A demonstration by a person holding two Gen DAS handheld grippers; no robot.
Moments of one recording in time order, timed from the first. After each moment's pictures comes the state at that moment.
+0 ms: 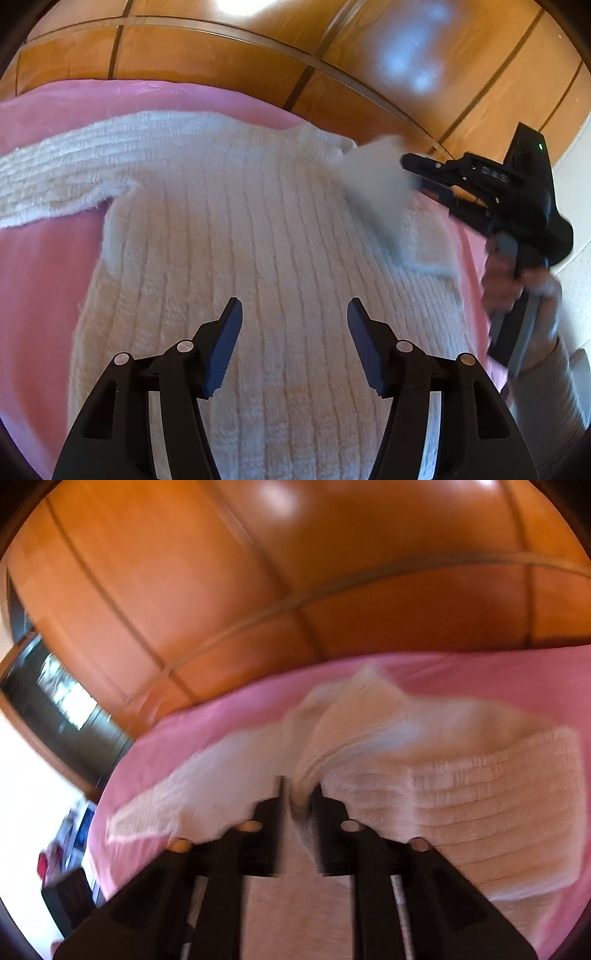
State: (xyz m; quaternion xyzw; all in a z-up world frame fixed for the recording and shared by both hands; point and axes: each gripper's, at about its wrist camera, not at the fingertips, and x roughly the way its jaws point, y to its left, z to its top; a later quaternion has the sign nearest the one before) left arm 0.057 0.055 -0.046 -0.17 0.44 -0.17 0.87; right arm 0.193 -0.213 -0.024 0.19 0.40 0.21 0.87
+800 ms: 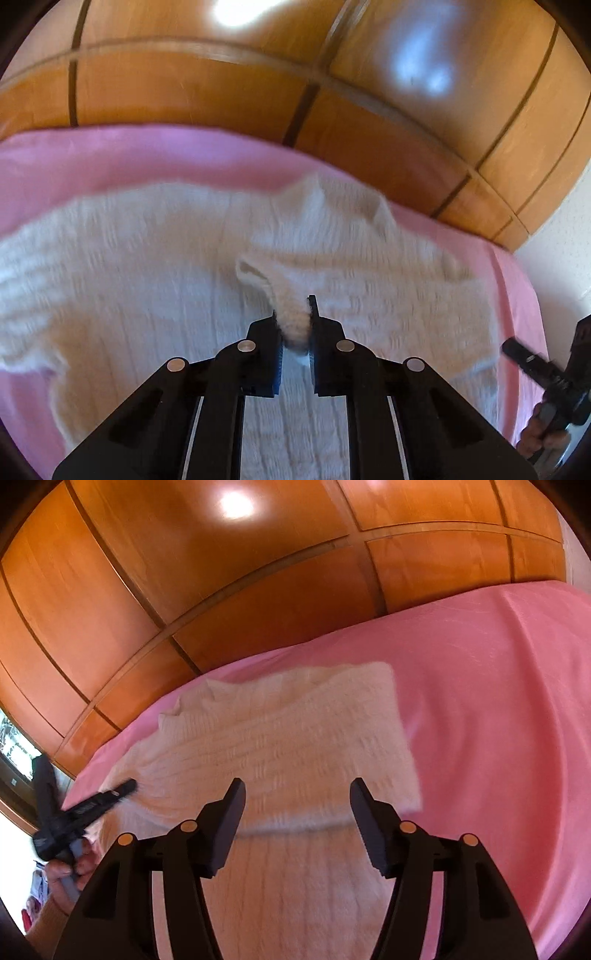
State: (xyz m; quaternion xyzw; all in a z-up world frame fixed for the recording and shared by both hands) left arm 0.189 0.020 -0.039 -0.13 0.42 -0.13 0.89; right arm 0.132 -0.345 -0.055 0.21 0.41 0.03 0.89
